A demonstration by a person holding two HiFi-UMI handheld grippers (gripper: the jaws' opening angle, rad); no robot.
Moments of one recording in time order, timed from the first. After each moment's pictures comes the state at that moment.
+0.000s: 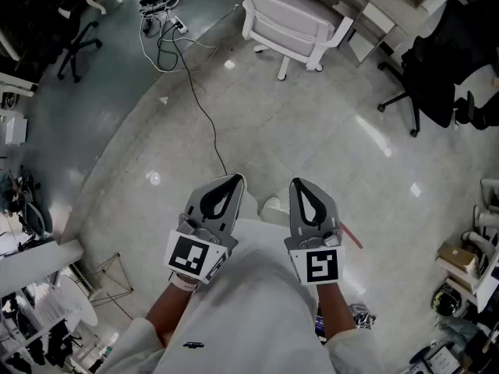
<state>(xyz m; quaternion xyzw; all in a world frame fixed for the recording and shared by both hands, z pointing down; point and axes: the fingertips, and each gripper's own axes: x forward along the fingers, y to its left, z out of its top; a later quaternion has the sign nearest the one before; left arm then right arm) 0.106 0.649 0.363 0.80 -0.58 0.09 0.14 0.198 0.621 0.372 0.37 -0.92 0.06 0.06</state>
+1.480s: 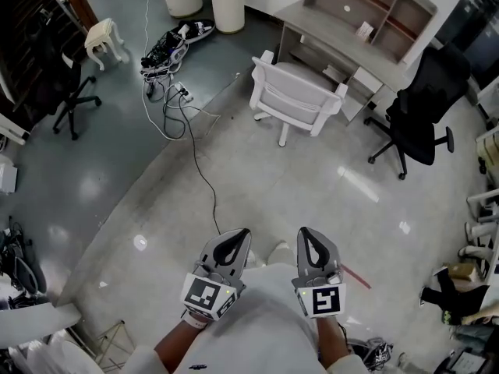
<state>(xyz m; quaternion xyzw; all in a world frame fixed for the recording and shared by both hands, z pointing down) -0.055 0.665 0.354 0.82 -0.55 0.02 0.16 0.056 0.634 0.351 0.42 -0.91 0.01 0.09</state>
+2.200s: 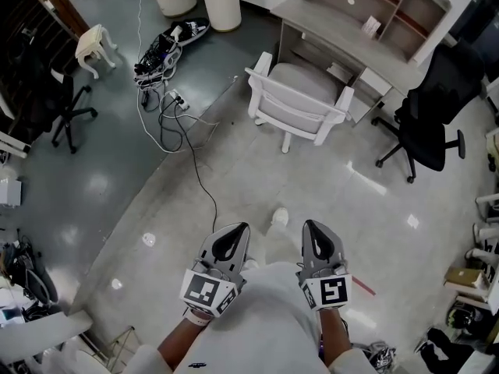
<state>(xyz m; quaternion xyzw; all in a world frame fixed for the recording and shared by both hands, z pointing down) -0.069 0.517 0.365 0.81 -0.56 0.04 0.17 0.060 0.481 0.384 0.43 -0.90 0.08 0.06</state>
